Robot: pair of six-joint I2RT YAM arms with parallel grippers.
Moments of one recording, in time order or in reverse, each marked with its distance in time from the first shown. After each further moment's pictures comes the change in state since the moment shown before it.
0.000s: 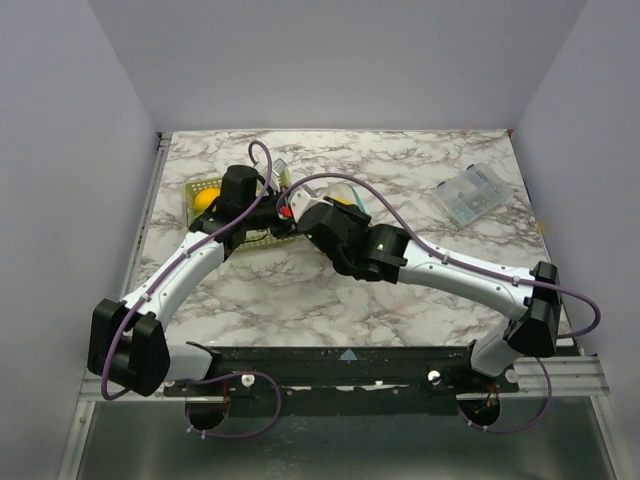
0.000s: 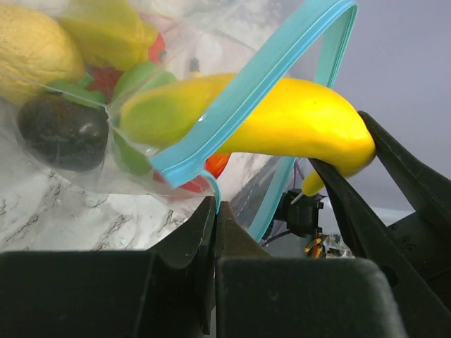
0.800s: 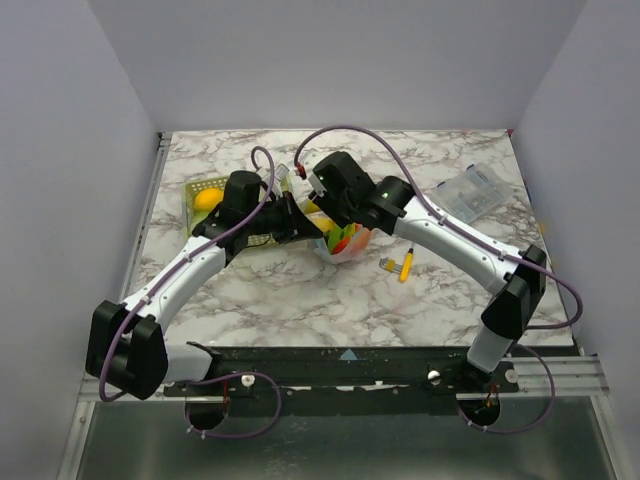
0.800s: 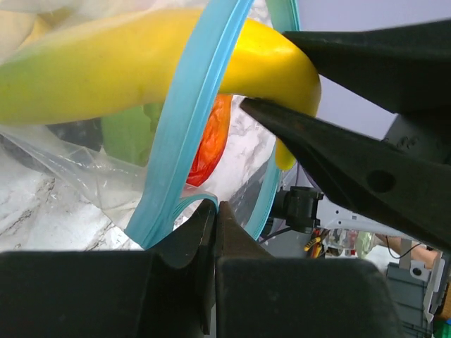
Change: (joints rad) left arm -0.032 -0.015 -0.043 0.031 -0.022 -0.018; right arm -0.230 0.148 0.242 -0.182 -0.524 0.161
